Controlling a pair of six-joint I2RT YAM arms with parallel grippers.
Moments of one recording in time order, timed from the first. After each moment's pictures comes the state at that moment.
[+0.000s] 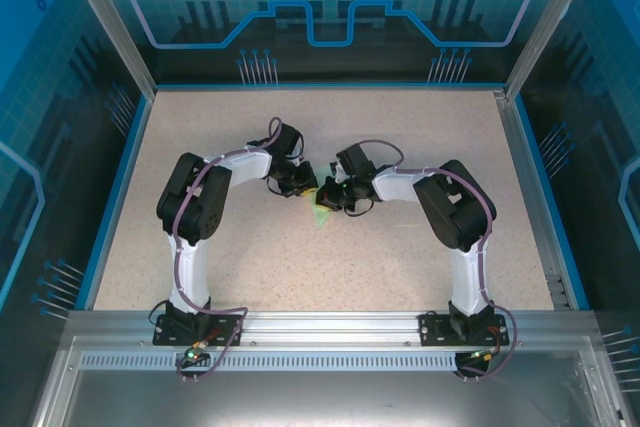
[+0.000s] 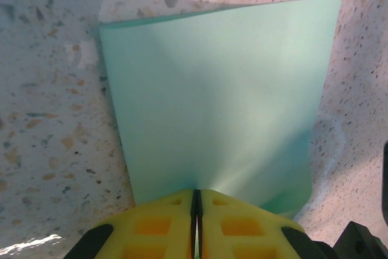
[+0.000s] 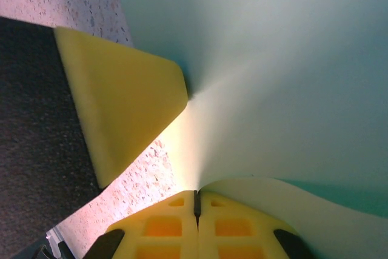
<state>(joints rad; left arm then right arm) -0.37 2.06 1.33 -0.45 0.43 -0.76 0.58 2.04 1.17 -0.11 -0.52 0.85</state>
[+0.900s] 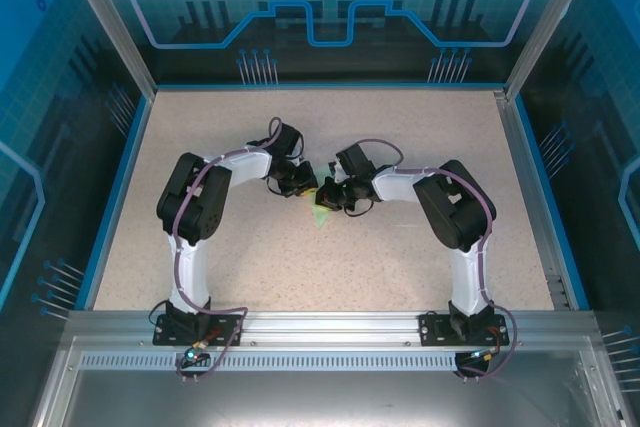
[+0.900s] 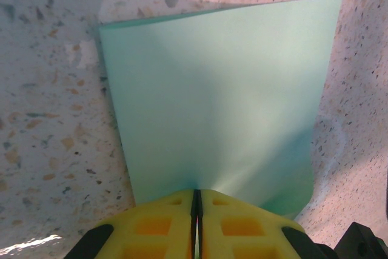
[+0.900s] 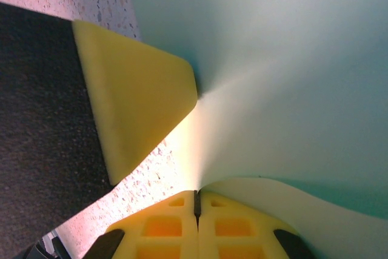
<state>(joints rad) -0.37 2.06 1.33 -0.45 0.43 -0.76 0.58 2.04 1.17 -0.11 -0.52 0.81</state>
